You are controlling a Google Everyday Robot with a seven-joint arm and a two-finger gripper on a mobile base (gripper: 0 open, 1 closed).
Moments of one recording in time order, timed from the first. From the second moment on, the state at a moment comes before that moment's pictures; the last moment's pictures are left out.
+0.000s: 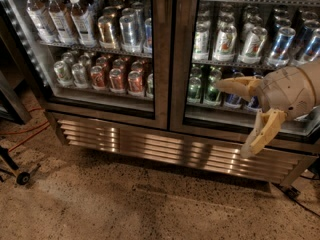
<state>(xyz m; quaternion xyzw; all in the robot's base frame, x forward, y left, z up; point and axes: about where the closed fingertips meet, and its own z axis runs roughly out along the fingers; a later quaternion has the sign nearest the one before) 0.439 -0.140 0.897 -0.60 0.61 0.38 0.36</state>
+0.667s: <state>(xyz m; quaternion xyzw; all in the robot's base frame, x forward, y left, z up) 0.441 -0.135 0.895 -0.59 0.59 0.41 0.37</state>
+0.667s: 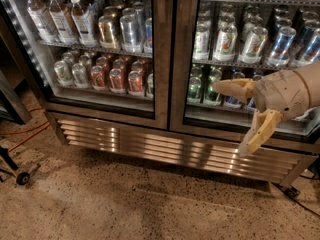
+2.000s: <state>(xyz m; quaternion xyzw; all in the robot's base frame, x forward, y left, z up) 0.439 -0.139 0.898 -0.52 0.59 0.40 0.47</state>
